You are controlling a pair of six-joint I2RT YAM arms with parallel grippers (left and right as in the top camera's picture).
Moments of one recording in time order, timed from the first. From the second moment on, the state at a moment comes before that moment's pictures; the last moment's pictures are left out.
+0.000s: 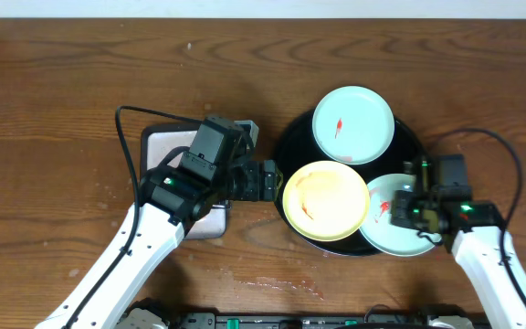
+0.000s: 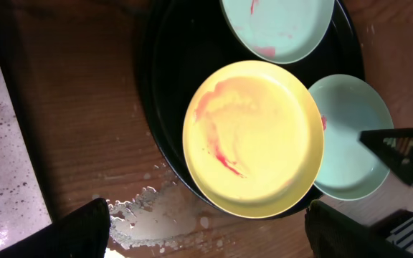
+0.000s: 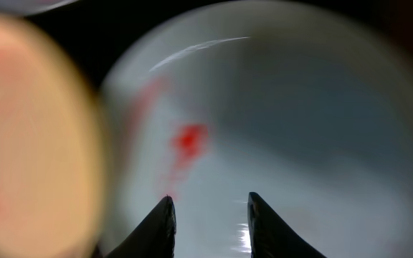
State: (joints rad) left arm -0.50 1.26 1.04 -0.76 0.27 -0.48; right arm 0.04 1.16 0.66 -0.74 -0.07 0.28
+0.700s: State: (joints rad) left arm -0.50 1.26 1.04 -0.76 0.27 -0.48; right arm -0.30 1.24 0.64 -0.72 0.06 0.44
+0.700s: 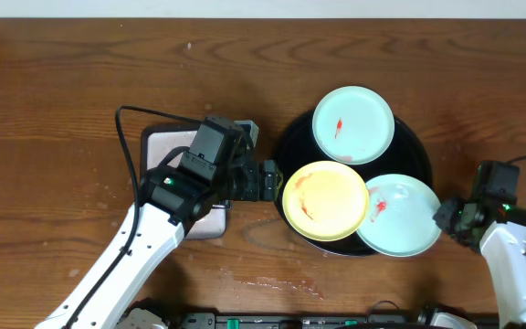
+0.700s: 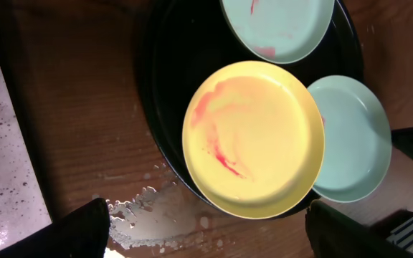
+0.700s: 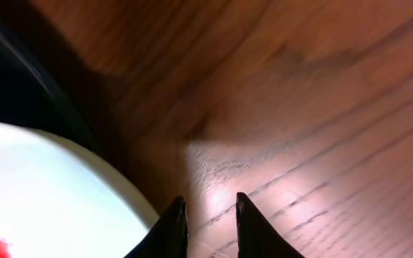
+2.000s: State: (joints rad) left arm -0.50 1.26 1.04 -0.76 0.27 -0.48; right arm -0.30 1.17 0.53 -0.66 -0.03 0.39
